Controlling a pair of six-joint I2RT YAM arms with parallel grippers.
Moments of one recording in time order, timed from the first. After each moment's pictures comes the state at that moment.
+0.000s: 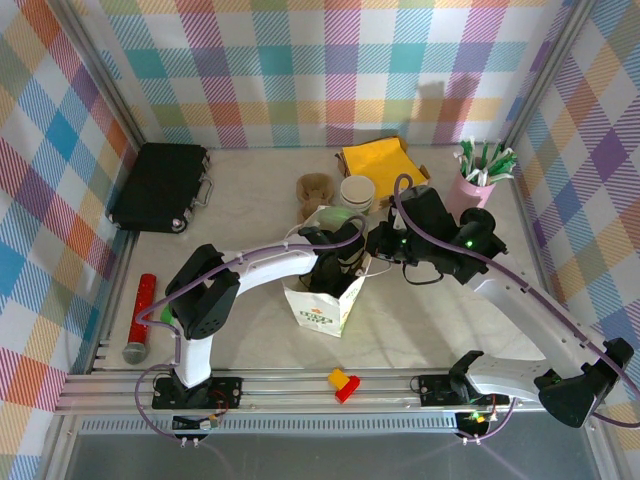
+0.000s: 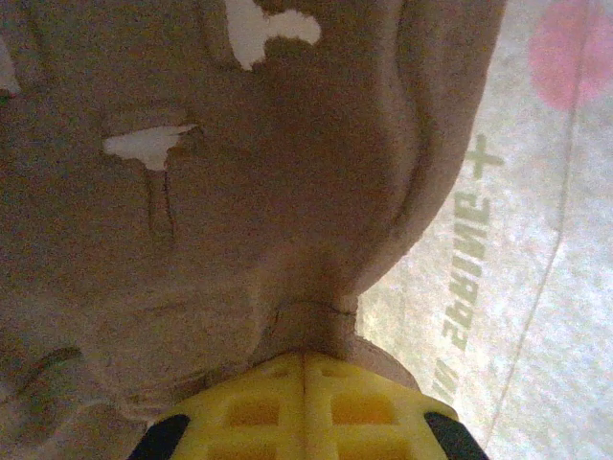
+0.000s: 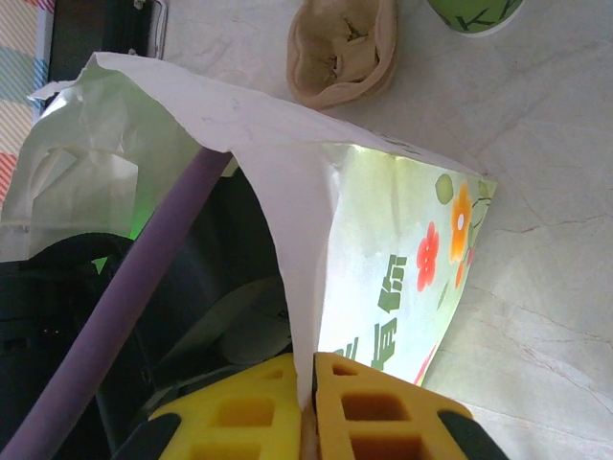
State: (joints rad) left arm -0.90 1.92 1.42 -0.87 0.17 -0.50; right arm 0.69 1.16 1.27 -0.89 -0.11 0.81
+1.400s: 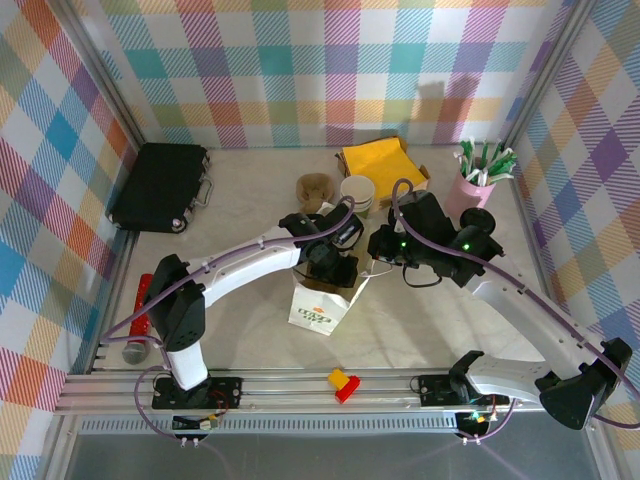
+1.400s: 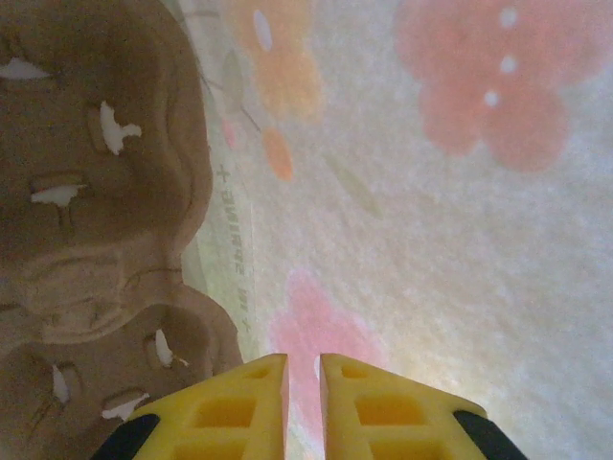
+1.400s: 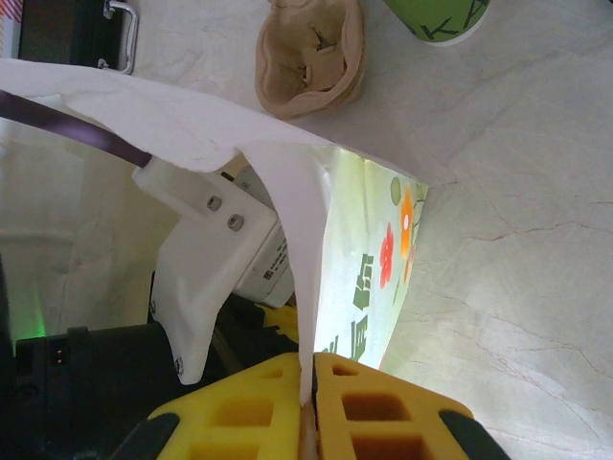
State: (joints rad) left arm -0.90 1.78 1.51 -0.94 0.20 -0.55; right arm 0.69 1.15 1.21 -0.86 -0.07 0.80
